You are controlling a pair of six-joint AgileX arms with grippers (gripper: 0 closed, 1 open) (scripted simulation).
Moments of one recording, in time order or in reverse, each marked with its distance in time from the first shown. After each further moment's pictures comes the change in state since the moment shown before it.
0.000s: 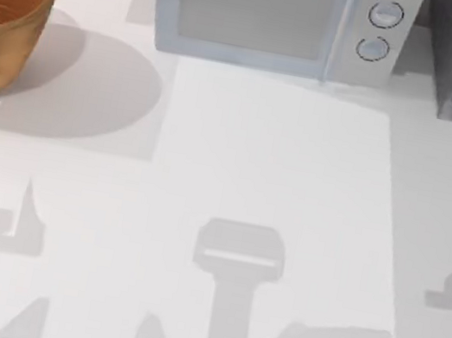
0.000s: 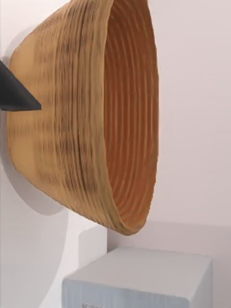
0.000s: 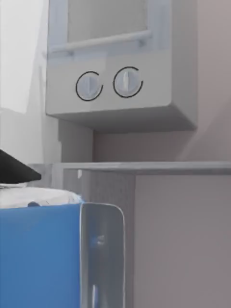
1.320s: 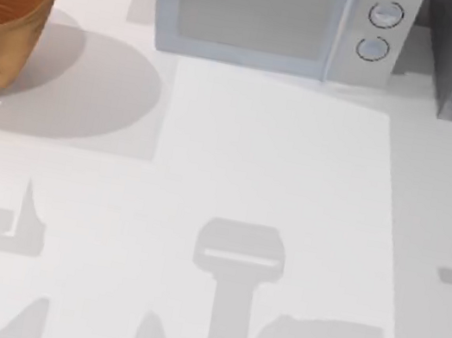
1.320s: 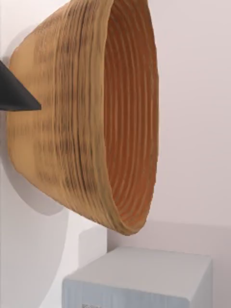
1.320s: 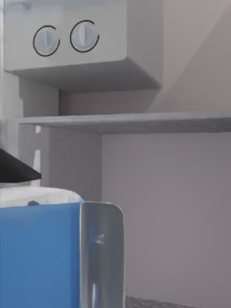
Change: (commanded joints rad) left arm 0.000 0.000 0.000 0.000 0.000 0.000; right arm -0.090 0.081 0.120 -0.010 0.006 -0.022
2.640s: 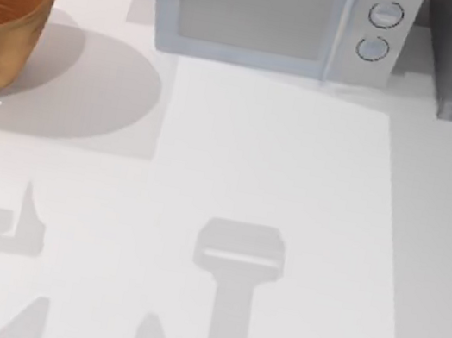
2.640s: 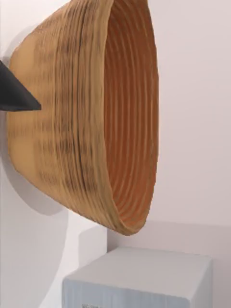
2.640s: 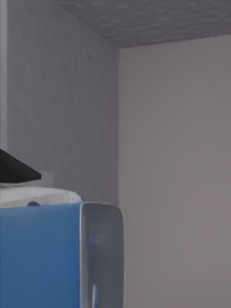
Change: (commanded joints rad) left arm 0.000 0.000 0.000 0.000 0.000 0.000; right arm -0.227 1.635 0.636 0.960 -0.204 0.008
